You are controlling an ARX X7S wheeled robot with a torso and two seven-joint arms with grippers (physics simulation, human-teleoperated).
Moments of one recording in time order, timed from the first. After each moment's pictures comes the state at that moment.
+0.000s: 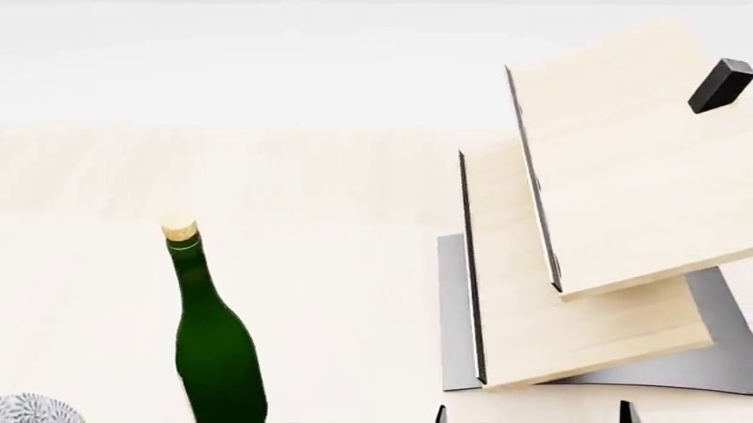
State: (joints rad) left arm 0.45 -0.27 0.22 0.66 0.18 0.45 -0.43; right arm -0.30 0.27 -0.23 -0.60 -0.02 -0.45 0.31
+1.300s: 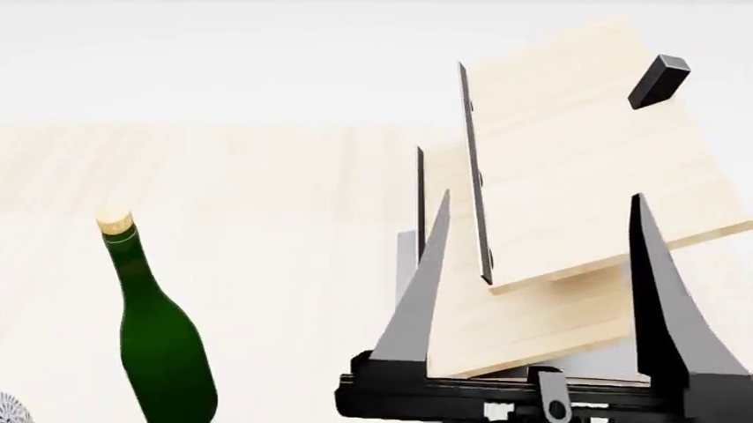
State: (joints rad) left arm 0.44 -0.30 0.24 0.67 0.19 0.44 -0.46; right arm 0.14 0.19 -0.23 -0.79 -0.02 0.19 0.30
